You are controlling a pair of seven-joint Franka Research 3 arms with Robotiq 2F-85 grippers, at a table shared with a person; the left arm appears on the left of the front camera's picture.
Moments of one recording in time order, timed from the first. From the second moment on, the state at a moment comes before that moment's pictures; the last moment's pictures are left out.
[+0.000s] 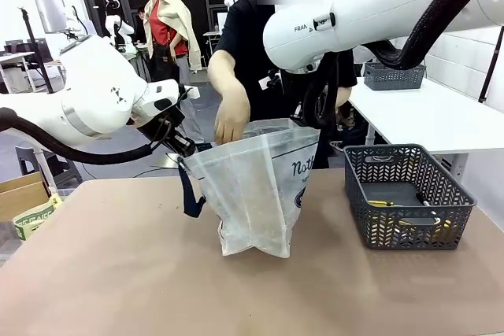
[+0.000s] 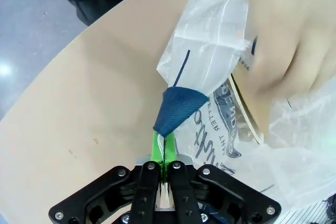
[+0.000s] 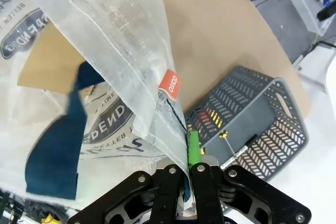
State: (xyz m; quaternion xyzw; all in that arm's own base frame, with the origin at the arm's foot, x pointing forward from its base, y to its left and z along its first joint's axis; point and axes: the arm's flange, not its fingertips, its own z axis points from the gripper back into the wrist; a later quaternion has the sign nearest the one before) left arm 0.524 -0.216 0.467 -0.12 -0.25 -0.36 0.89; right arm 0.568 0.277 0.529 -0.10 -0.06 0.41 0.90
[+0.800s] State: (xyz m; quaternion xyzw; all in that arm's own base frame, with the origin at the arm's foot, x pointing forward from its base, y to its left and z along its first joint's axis) left arm 0.524 -0.217 0.467 -0.12 -0.25 -0.36 0.89; right arm 0.568 0.278 0.529 -0.10 -0.06 0.42 0.90
